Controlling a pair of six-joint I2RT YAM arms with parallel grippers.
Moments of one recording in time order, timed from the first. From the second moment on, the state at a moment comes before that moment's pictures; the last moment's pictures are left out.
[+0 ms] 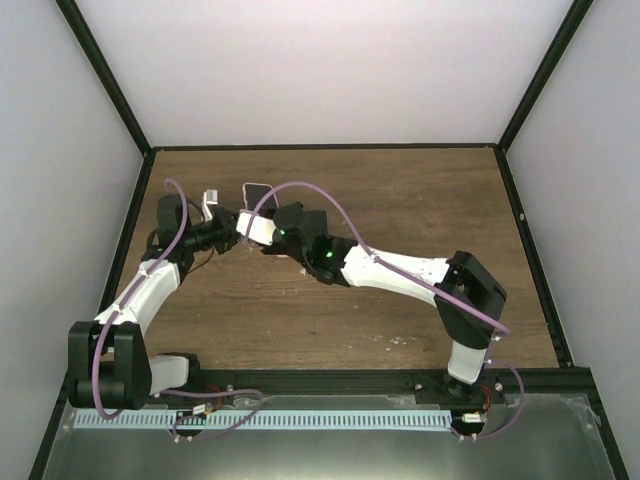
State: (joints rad) left arm -0.04 1.24 0.71 0.04 0.86 -1.04; right arm 1.02 1.78 1.34 0.12 0.28 -0.73
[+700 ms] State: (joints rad) left arm -0.03 1.24 0.72 0.04 0.85 -1.06; right arm 1.02 1.84 1.45 -0.02 0.32 -0.75
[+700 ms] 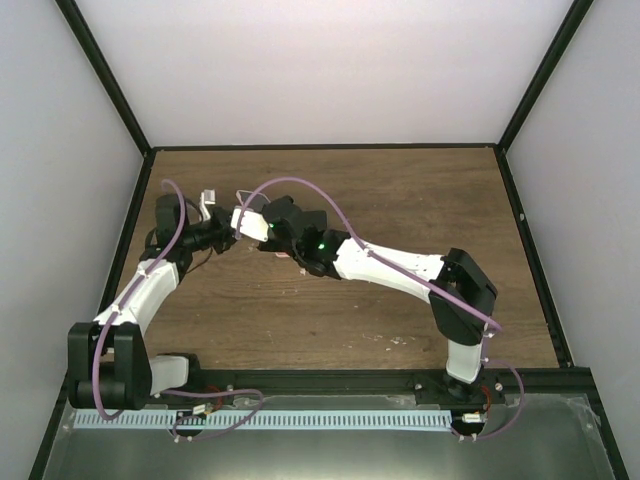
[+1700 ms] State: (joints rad) left arm -0.04 1.25 0.78 -0.23 0.90 -0.88; right arm 1.01 1.78 1.38 -0.07 0.22 -0.56
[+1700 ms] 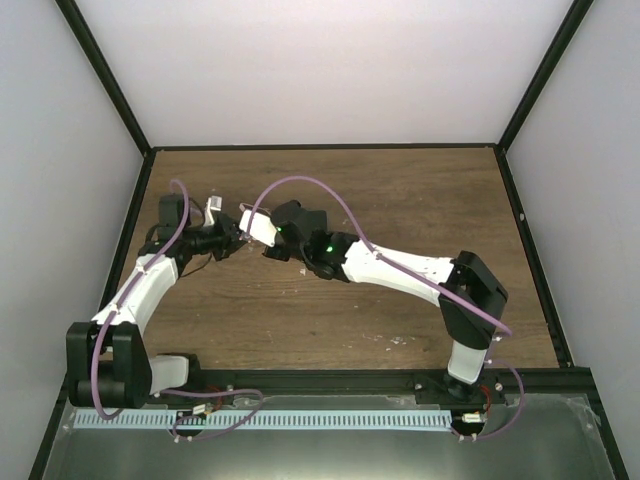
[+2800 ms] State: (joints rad) left arm 0.00 1.24 0.87 -0.46 0.78 -0.40; right arm 0.89 1.56 1.43 -0.23 0.13 -0.50
